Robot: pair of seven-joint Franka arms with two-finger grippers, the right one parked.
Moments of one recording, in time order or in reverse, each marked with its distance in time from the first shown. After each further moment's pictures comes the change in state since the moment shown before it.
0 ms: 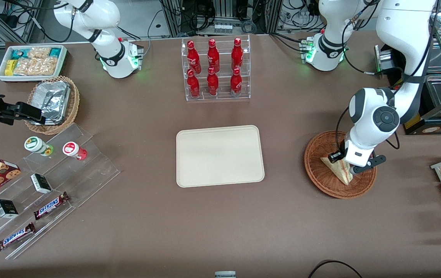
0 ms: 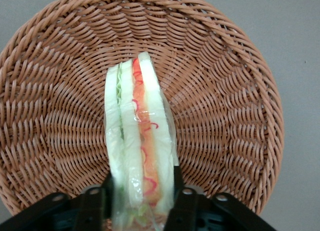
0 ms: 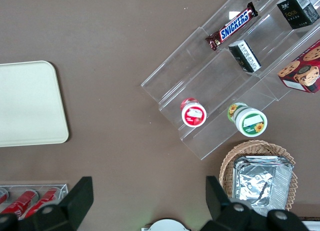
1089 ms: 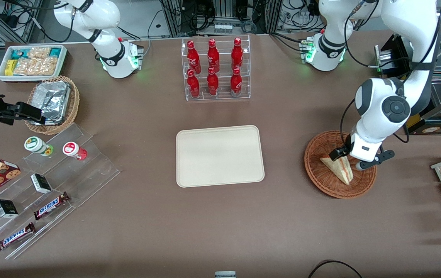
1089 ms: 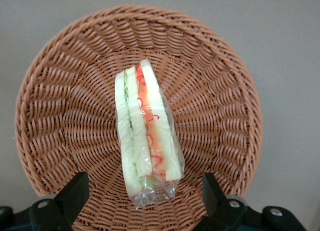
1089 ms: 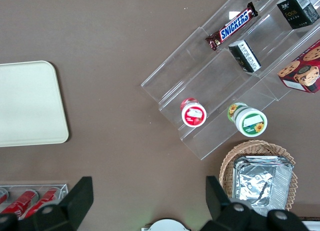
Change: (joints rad) arm 0.000 -0.074 0.000 -0.002 0.000 -0.068 0.006
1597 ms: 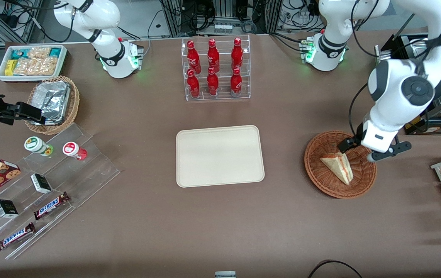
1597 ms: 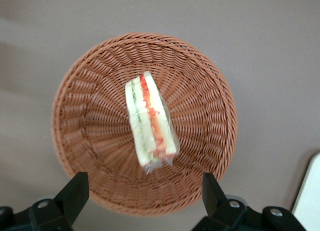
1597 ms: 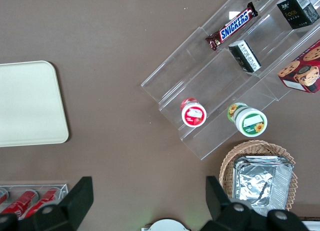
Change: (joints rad) arm -0.001 -0.112 -0.001 0.044 0.000 -0.123 0.036
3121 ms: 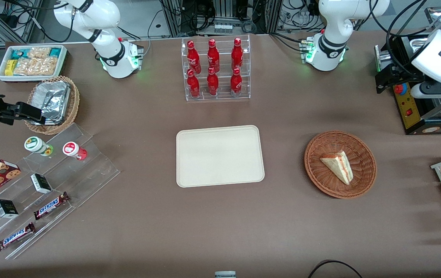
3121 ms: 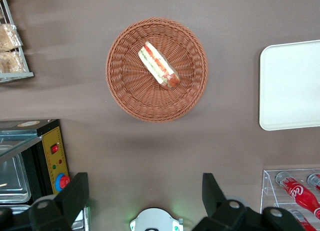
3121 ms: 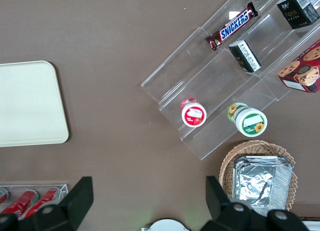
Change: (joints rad) arm 0.000 -0.170 -0.008 0.579 -0.008 -0.887 0.409
